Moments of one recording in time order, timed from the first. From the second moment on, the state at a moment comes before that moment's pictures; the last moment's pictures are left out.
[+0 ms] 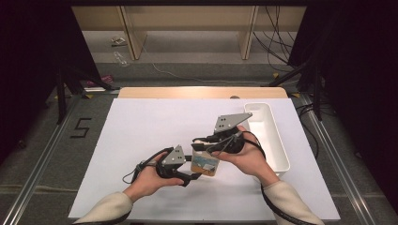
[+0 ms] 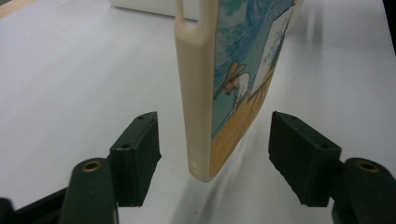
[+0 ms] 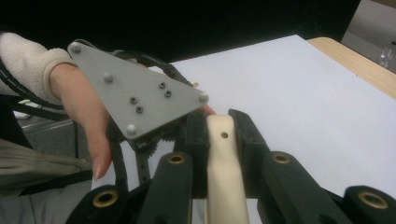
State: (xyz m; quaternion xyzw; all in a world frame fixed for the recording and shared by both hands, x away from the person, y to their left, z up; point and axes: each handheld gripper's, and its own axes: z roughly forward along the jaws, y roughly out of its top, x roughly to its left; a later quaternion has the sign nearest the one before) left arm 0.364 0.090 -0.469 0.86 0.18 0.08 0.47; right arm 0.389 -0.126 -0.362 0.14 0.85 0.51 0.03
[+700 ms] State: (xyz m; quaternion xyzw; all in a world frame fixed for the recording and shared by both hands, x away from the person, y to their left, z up) left arm 0.366 0.095 -0.467 0.86 0.17 0.07 0.48; right arm 0.388 -0.125 -0.362 0.14 0.85 0.51 0.03
